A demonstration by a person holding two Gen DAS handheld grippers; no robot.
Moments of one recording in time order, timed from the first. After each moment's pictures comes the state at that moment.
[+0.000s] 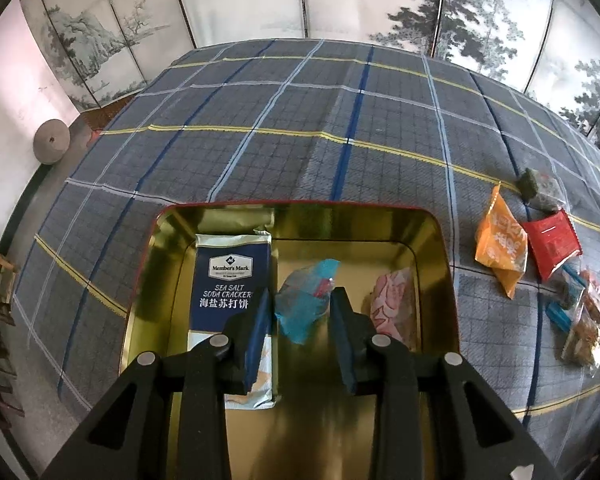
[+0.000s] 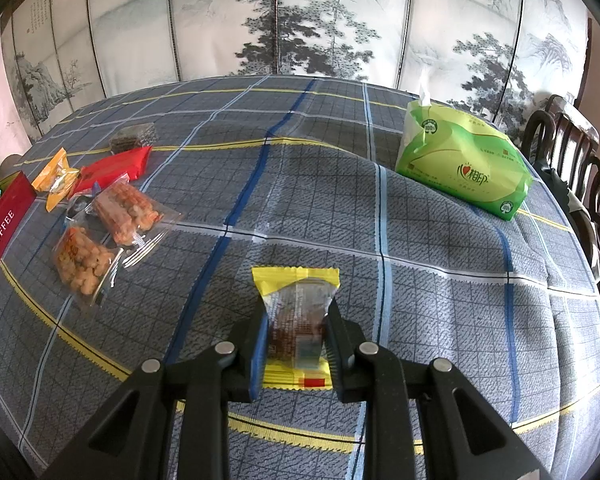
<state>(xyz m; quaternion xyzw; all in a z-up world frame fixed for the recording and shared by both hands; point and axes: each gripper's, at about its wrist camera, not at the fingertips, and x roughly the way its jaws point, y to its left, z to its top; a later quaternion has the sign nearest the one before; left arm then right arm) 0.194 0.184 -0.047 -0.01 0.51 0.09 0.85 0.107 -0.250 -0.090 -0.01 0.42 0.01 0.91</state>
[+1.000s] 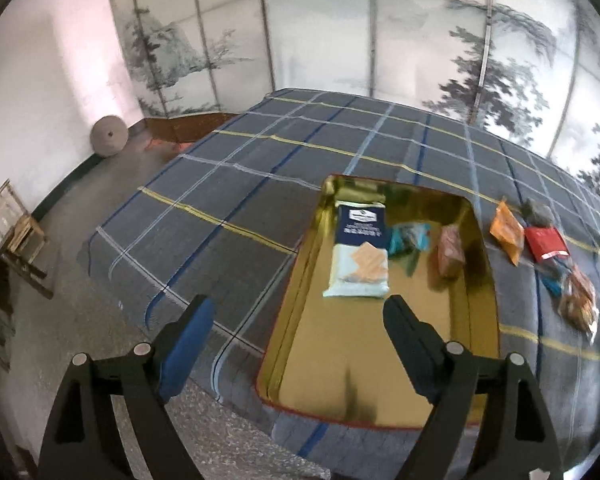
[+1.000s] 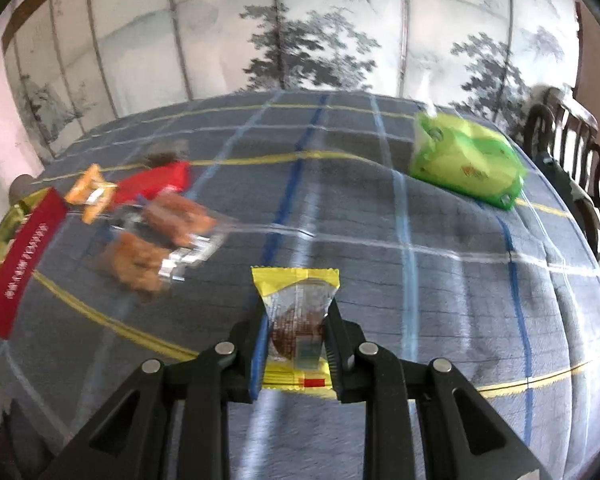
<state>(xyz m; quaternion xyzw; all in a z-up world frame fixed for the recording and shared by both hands) 0.027 0.228 0.006 -0.04 0.40 0.18 0.90 0.072 -0.224 -0.062 0.02 0.40 0.03 0.92</state>
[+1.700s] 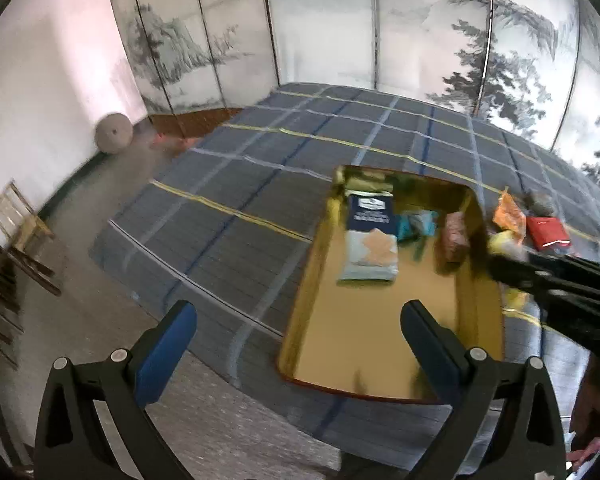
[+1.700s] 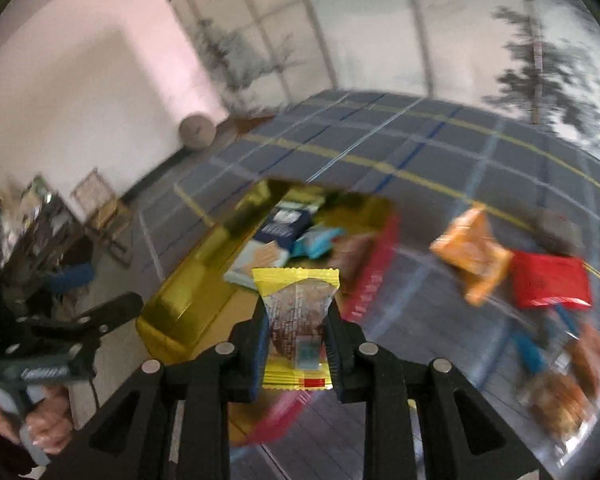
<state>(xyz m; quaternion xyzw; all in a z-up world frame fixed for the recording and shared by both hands) 0.016 0.231 0.014 -0.03 0.42 0.19 0.89 0.116 0.093 -0.014 -0.01 0.42 0.37 0.83</state>
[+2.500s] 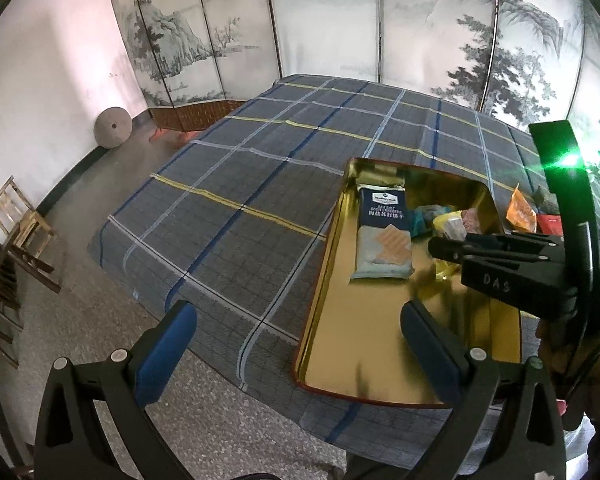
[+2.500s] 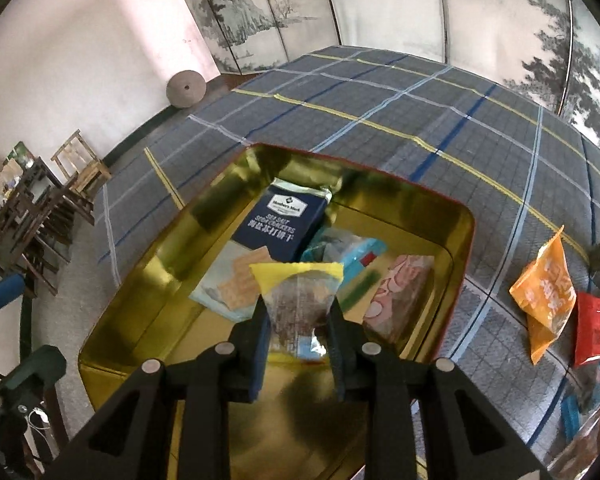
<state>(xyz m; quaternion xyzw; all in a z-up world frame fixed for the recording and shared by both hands) 0.021 0.248 0.002 -0.04 0.43 0.19 0.88 0.166 0.159 -0.056 -0.06 0.47 0.35 0.81</state>
